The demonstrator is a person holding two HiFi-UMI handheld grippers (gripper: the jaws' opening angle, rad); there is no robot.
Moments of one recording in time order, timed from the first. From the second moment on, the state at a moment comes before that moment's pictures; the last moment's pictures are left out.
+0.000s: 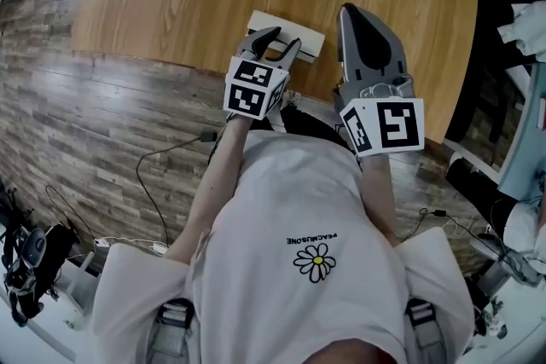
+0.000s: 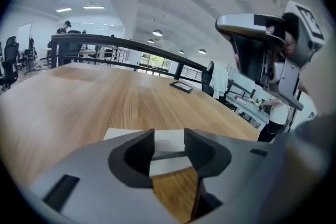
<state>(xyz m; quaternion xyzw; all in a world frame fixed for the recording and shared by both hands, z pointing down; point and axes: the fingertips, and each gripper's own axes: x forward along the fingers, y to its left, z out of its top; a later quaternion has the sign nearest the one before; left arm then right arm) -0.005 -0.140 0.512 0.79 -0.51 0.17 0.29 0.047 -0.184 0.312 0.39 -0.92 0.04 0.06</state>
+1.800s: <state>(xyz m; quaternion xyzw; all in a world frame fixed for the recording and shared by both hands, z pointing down) -0.081 -0.191 0.234 0.80 -0.60 -0.01 -0.02 0.030 -0.190 0.254 0.42 -0.90 -0.06 0.02</state>
